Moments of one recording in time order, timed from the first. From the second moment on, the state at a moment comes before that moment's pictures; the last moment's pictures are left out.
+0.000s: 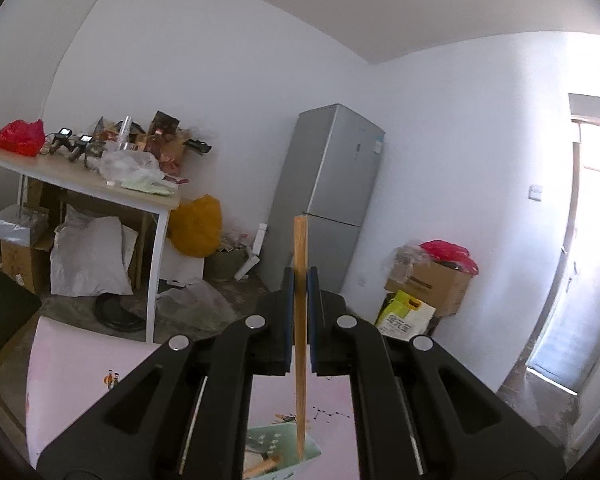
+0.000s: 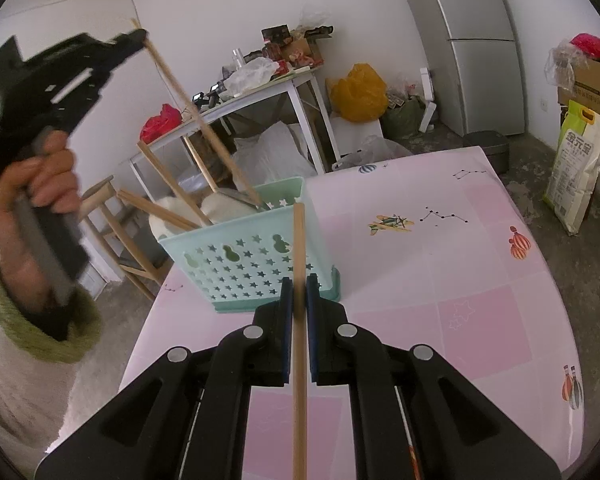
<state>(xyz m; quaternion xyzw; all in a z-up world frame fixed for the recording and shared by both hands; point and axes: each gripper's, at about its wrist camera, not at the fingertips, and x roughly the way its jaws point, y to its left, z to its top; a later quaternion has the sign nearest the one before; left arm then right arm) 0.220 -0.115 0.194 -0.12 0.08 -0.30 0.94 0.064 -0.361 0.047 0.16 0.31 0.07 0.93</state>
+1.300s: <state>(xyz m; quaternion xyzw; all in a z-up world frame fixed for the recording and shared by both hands) 0.132 -0.015 0.125 -0.03 0.18 -0.30 0.94 0.127 -0.368 0.182 0.18 0.12 0.17 0.96</state>
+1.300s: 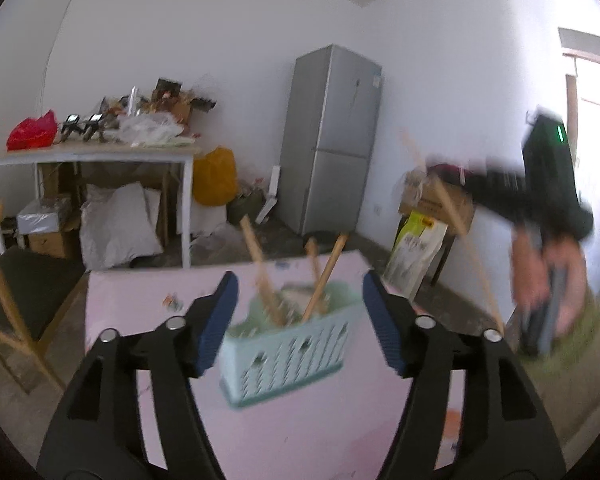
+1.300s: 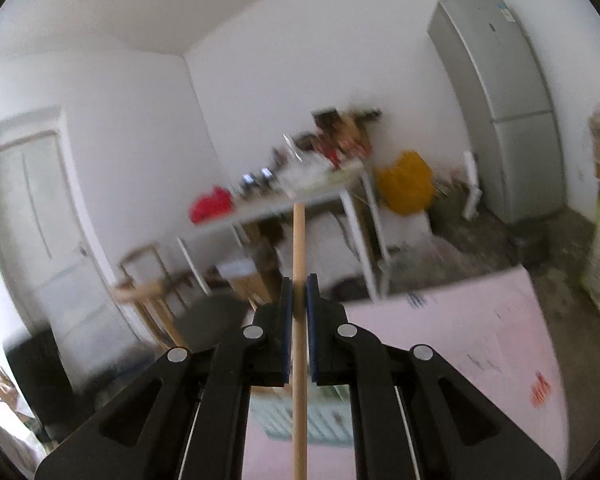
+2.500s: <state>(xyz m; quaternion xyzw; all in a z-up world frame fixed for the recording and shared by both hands) 0.140 0.042 0.079 -0.03 0.26 -0.20 0.94 0.269 -0.363 0.105 0.21 0.10 0.15 0.96</state>
